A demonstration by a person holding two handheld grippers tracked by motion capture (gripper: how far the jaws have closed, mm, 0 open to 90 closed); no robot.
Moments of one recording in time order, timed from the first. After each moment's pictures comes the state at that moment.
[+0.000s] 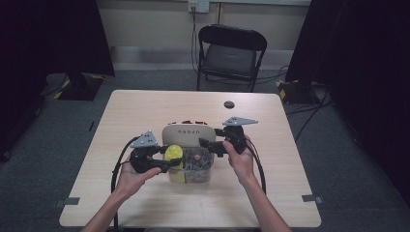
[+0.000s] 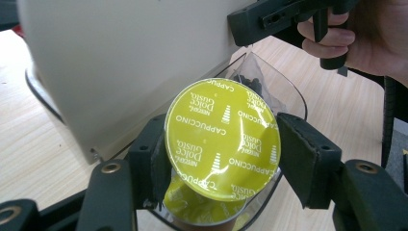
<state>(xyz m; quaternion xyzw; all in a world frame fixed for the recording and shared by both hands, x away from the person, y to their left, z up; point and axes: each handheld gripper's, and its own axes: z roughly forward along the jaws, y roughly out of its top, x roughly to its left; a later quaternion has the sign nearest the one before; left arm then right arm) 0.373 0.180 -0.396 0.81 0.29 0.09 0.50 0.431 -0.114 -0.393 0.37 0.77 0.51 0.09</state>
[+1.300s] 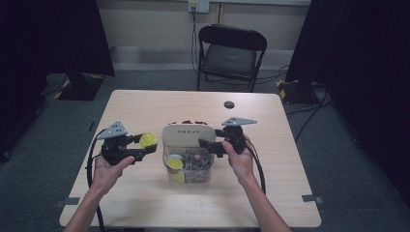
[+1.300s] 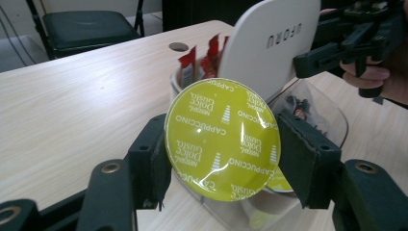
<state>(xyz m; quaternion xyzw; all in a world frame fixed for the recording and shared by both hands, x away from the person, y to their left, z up) 0.378 0.249 -0.373 0.77 0.34 0.14 0.52 0.432 -0.112 -0.395 0.38 0.77 0.50 0.09</state>
